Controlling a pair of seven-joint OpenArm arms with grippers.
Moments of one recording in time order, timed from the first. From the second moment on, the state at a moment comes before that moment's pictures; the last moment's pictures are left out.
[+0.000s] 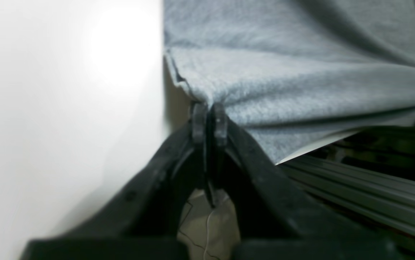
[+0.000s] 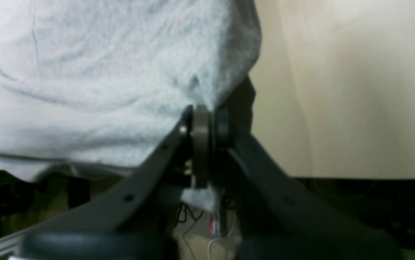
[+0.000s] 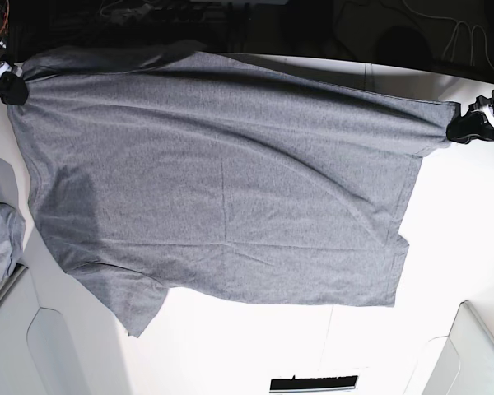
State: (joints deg) left arm 20.4 -40.0 -23.1 76.7 -64.5 -38.2 56.4; right arm -26.6 19.1 42.8 90.7 52.2 34.2 -60.2
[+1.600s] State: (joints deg) left arm 26.7 -38.5 -23.1 81.8 -58.2 -38.1 50.9; right arm -26.0 19.0 40.6 84.2 49.3 34.4 -59.7
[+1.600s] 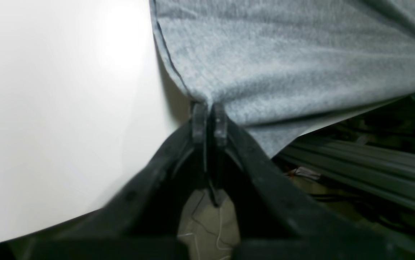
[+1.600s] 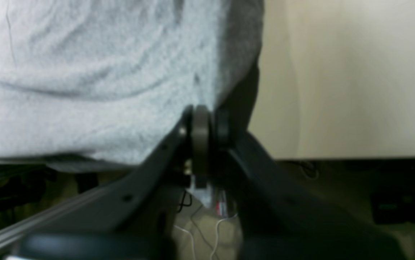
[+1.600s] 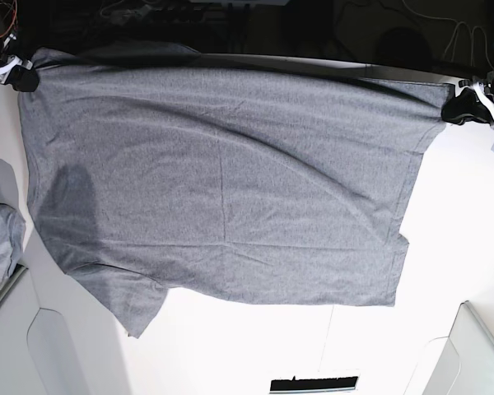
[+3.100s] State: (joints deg) left arm 26.7 -34.3 -23.1 81.8 -60.0 -38.1 51.8; right arm -30.0 18.9 36.5 82.2 41.8 33.3 -54.2
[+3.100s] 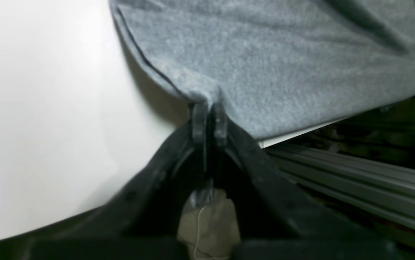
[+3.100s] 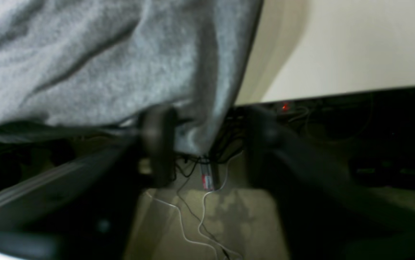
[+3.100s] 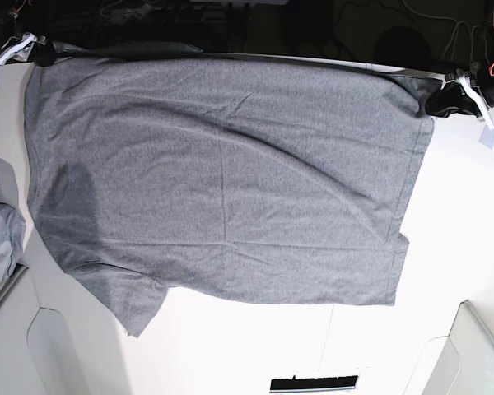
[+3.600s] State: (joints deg) left arm 26.7 -34.3 -23.1 81.8 -60.0 -38.1 51.8; right arm -29.5 18.9 36.5 82.2 41.8 33.5 -52.4
